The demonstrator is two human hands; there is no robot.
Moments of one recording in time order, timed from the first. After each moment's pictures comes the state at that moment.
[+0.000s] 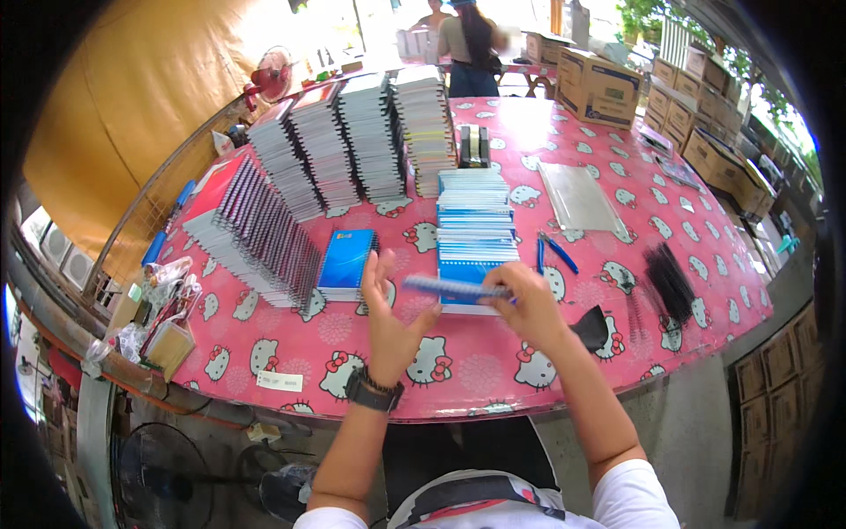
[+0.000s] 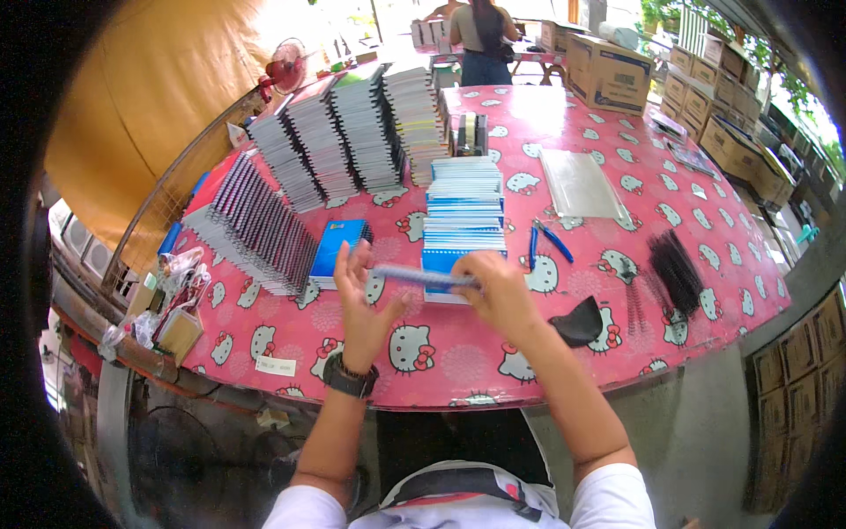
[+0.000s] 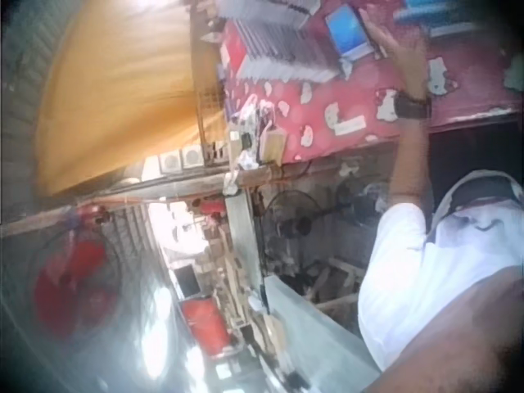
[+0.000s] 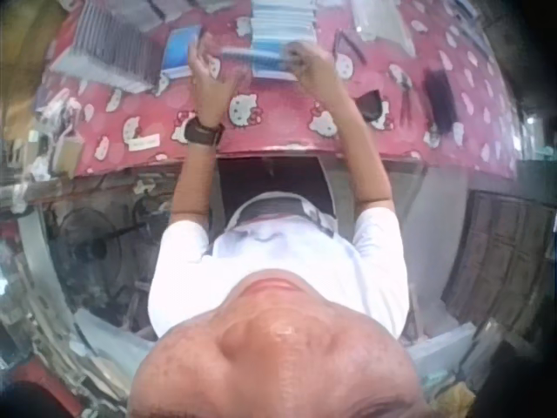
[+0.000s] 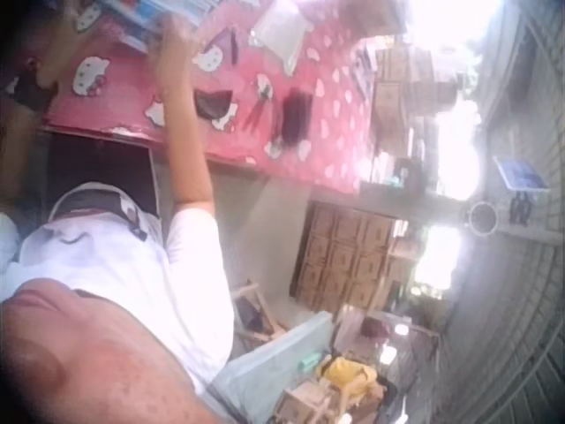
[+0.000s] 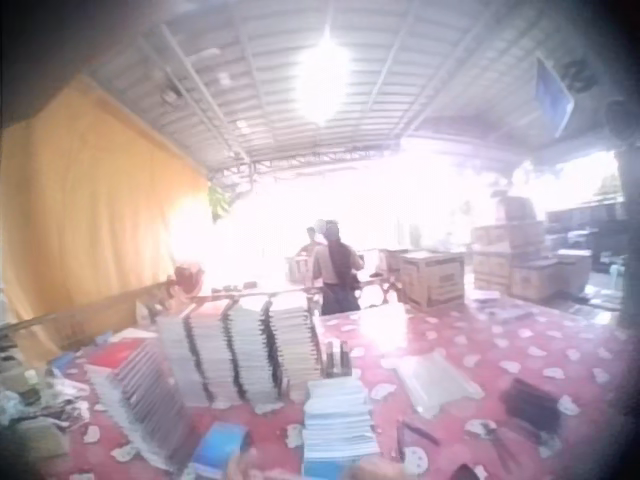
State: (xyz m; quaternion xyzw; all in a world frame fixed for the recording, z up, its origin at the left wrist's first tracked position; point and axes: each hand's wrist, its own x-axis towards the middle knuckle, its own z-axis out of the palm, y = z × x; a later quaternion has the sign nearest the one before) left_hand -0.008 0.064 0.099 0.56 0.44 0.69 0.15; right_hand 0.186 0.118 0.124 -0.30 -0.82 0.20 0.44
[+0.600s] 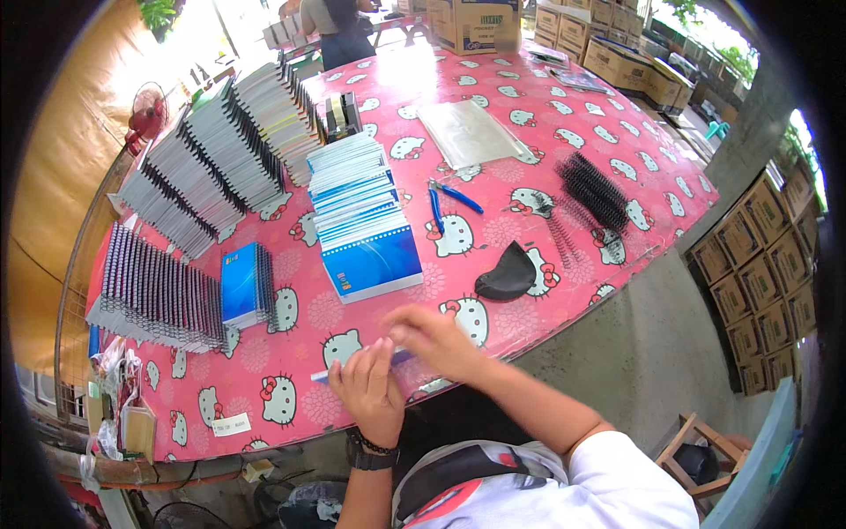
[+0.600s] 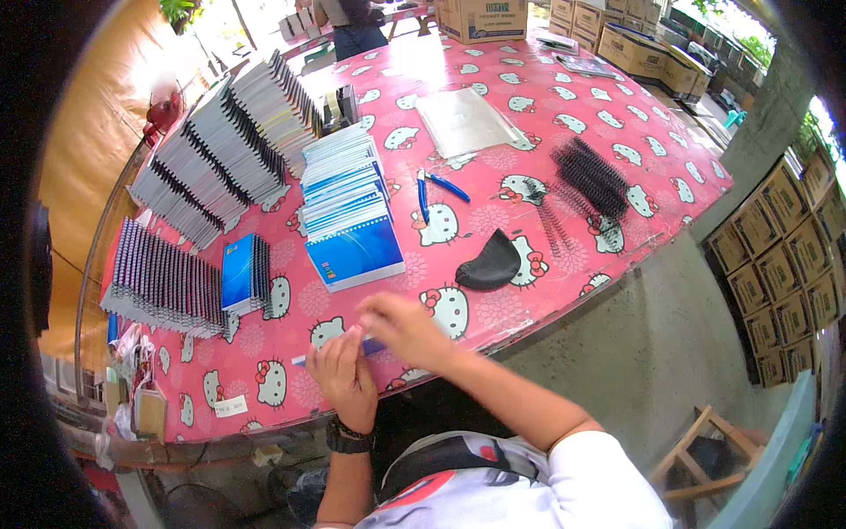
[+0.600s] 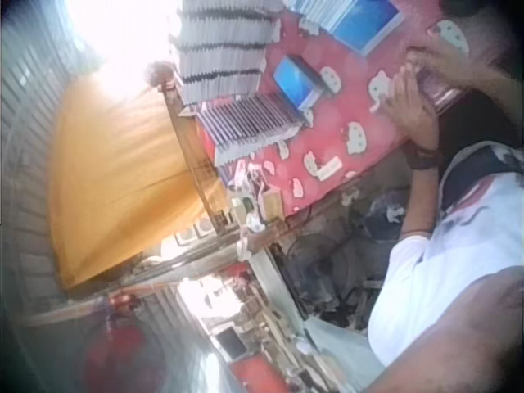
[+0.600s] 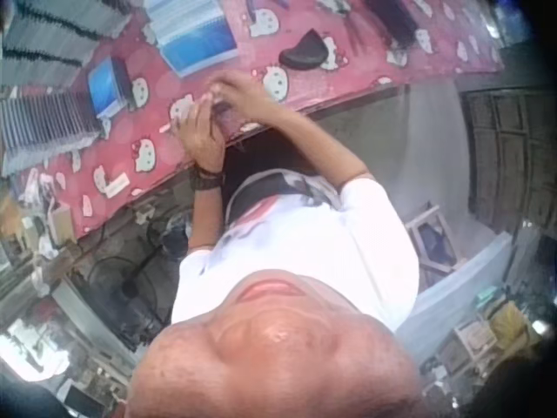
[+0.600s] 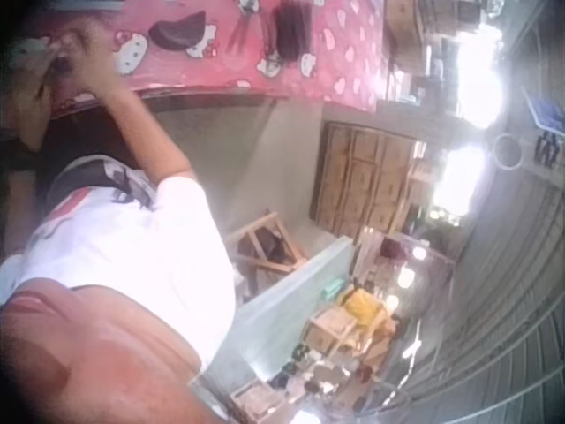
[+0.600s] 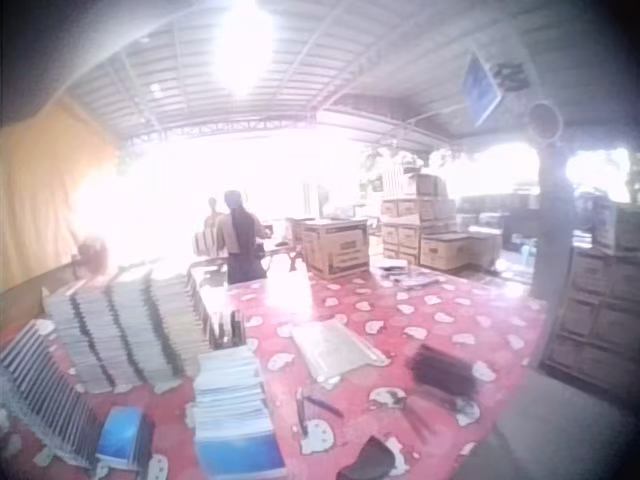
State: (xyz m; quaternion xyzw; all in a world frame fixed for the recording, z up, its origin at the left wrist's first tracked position) left_hand 0.051 -0.012 0.053 0.71 0.56 0.41 -0.09; right_hand 0.188 0.052 0.060 -0.40 -0.66 0.43 0.47
